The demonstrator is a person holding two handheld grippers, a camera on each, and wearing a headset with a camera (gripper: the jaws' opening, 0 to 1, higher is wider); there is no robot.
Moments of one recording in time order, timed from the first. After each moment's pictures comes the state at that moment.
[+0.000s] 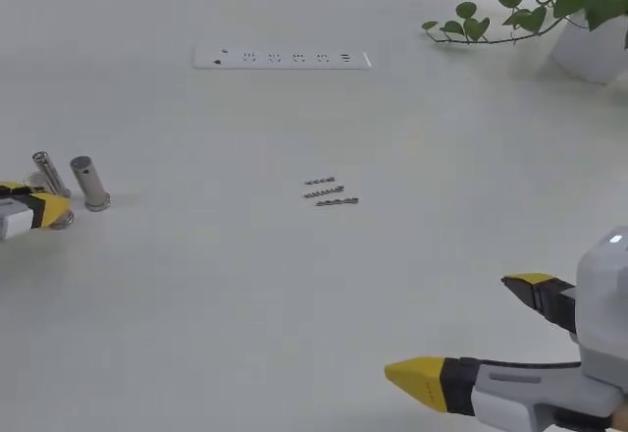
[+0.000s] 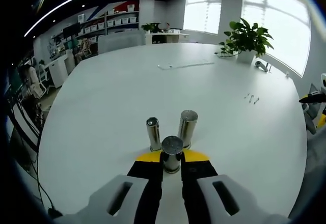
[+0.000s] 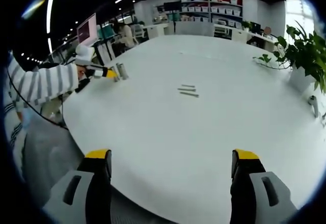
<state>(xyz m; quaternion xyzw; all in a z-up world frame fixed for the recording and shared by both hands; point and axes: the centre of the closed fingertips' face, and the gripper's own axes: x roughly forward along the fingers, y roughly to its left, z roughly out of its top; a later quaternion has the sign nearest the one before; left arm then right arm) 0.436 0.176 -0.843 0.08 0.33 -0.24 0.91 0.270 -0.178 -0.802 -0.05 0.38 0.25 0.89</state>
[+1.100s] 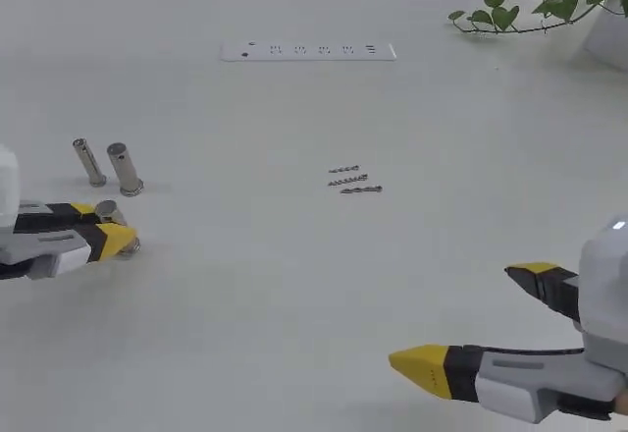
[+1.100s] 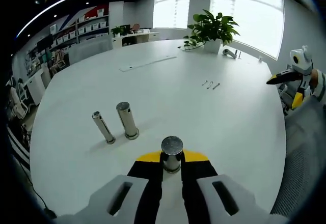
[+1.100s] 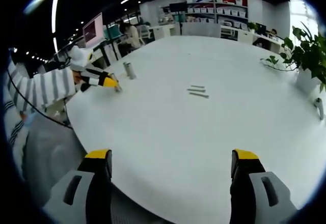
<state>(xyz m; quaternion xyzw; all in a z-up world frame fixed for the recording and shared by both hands) 0.371 0.122 -0.831 0.09 0.33 -0.34 0.88 0.267 -0.160 -0.806 -0.04 0.38 0.28 0.88</state>
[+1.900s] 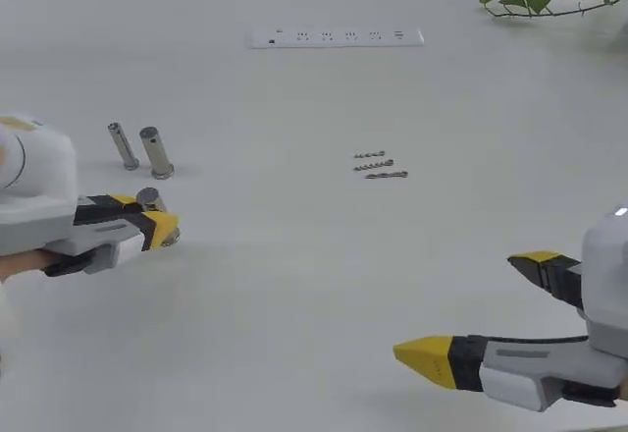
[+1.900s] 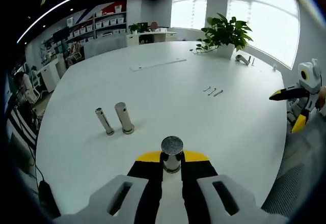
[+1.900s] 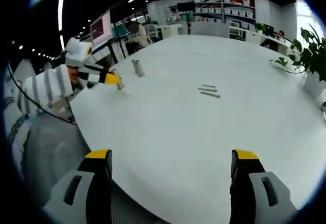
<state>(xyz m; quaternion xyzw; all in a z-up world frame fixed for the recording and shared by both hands) 0.346 0.106 -0.810 0.06 0.34 -0.26 0.90 0.264 -0.142 -0.812 -0.04 0.38 0.31 0.87</state>
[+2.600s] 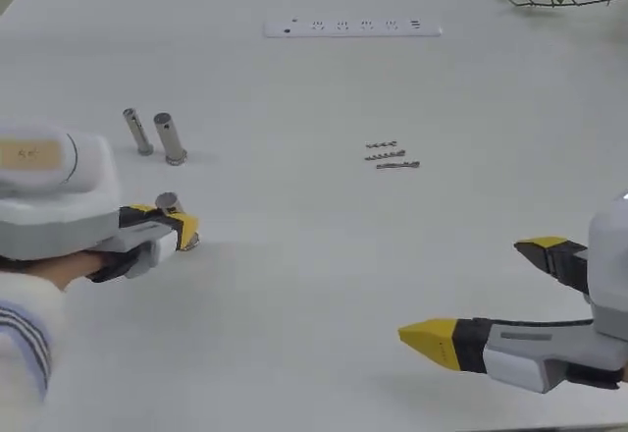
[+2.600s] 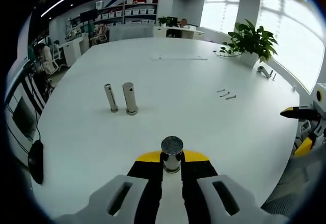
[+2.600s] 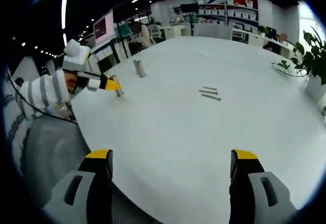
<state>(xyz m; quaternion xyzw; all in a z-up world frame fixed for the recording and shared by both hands) 0.335 0.103 -0.824 -0.01 0.37 -0.15 0.92 0.267 -0.142 -0.810 -0.05 0.37 0.32 0.87</state>
